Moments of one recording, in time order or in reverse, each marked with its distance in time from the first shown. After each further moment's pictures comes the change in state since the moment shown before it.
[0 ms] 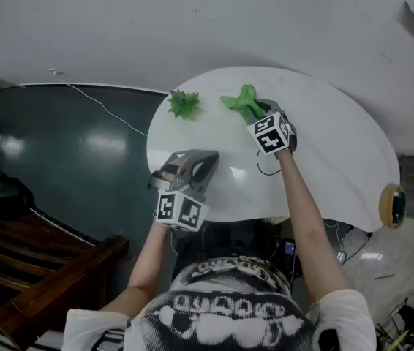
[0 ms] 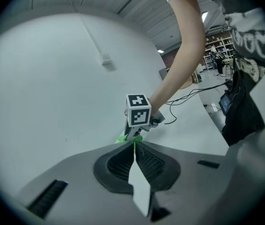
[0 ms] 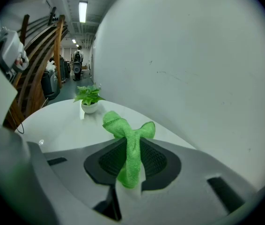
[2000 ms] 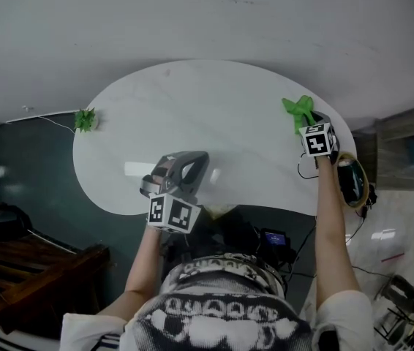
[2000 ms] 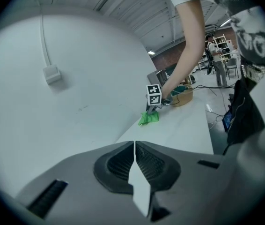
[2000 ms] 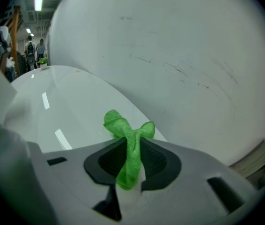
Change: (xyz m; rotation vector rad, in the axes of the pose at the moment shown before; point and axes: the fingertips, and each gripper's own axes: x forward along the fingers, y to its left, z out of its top) left arm 0.193 -0.185 0.259 0.070 -0.035 -0.066; right arm -0.272 -0.348 -0.440 0.269 0.234 -0.357
